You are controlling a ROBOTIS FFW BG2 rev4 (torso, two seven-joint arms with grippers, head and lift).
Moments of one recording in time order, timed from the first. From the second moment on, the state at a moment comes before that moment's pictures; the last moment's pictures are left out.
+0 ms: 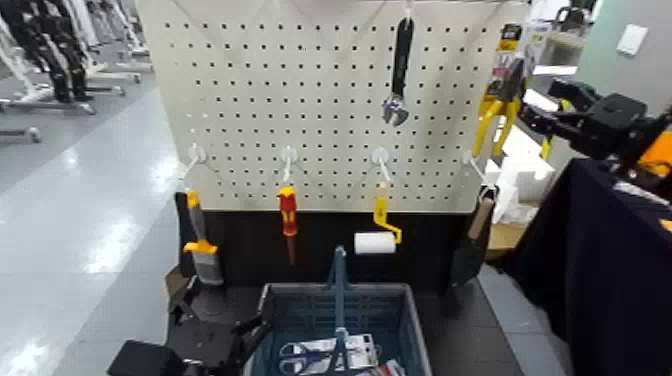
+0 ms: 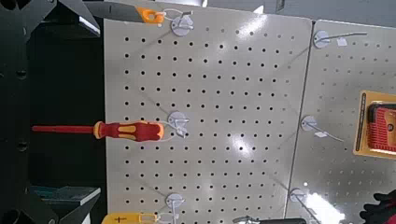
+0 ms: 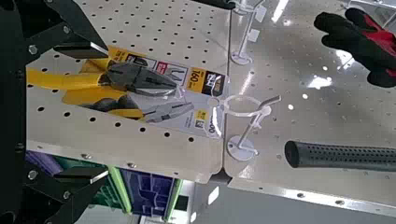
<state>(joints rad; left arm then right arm) 0.30 0.03 -0.11 -1.80 0.05 -0.33 -0.07 -0.49 -0.39 -0.17 -1.61 -0.27 0.31 0.85</state>
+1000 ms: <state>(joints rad) 0.29 0.02 -0.11 -1.80 0.04 -0.33 -0.08 -0.60 -0.42 -0.07 -1.56 -0.27 0.37 0.90</state>
